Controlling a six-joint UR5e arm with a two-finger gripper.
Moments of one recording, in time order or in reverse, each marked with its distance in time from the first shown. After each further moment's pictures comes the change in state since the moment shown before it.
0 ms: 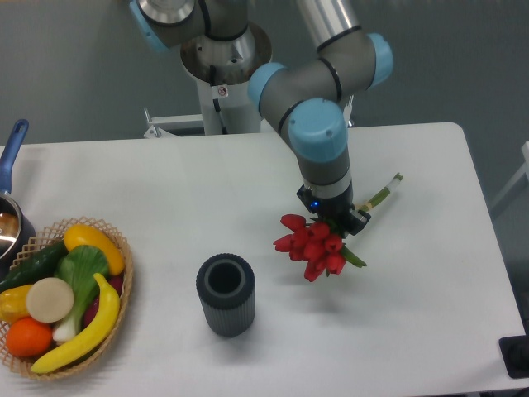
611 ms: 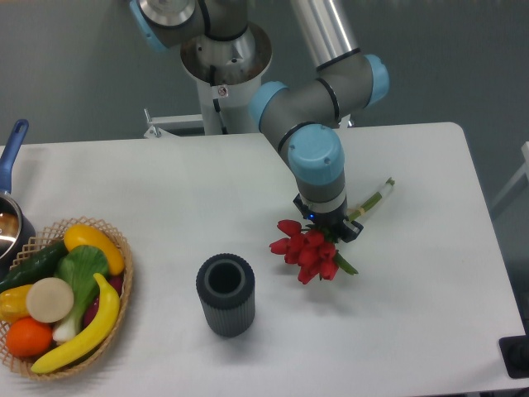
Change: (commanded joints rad) arm -0.014 -0.058 0.003 0.003 0.018 -0.002
